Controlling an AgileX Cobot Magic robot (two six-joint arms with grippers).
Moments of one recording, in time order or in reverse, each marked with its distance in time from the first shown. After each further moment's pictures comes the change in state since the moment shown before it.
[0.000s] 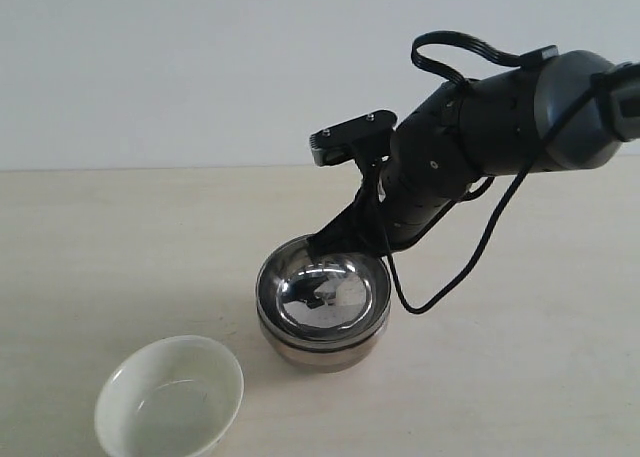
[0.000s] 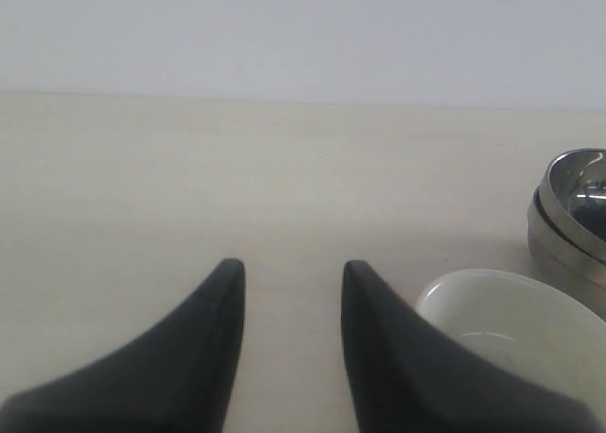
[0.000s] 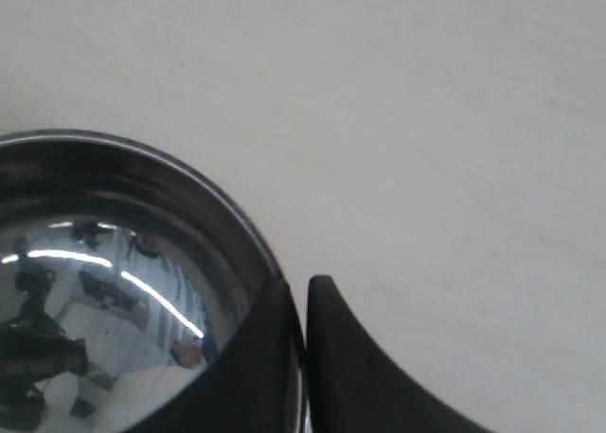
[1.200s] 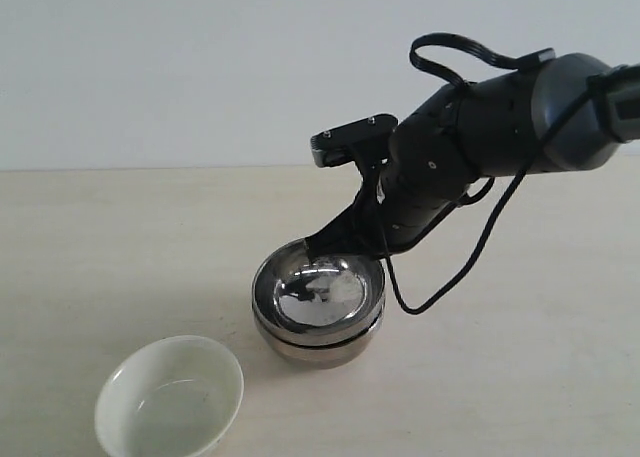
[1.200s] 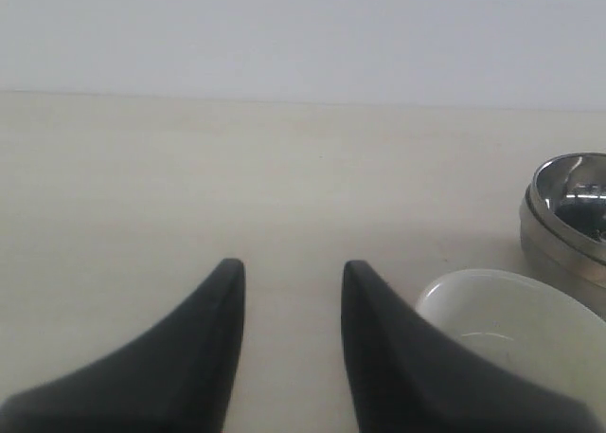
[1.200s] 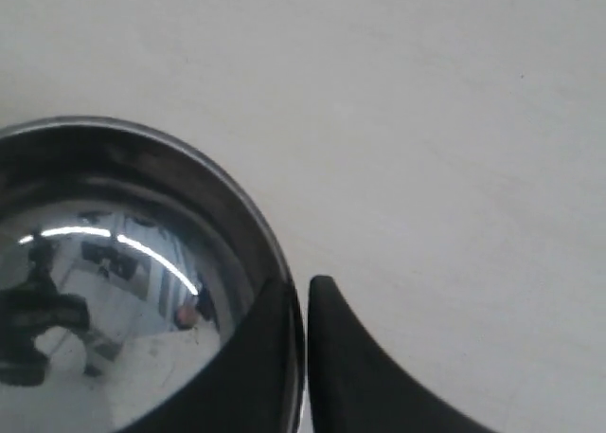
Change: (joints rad) left arm 0.000 0.000 0.000 0.000 0.000 0.000; right arm 0.000 -0.002 0.000 0.025 0.004 0.004
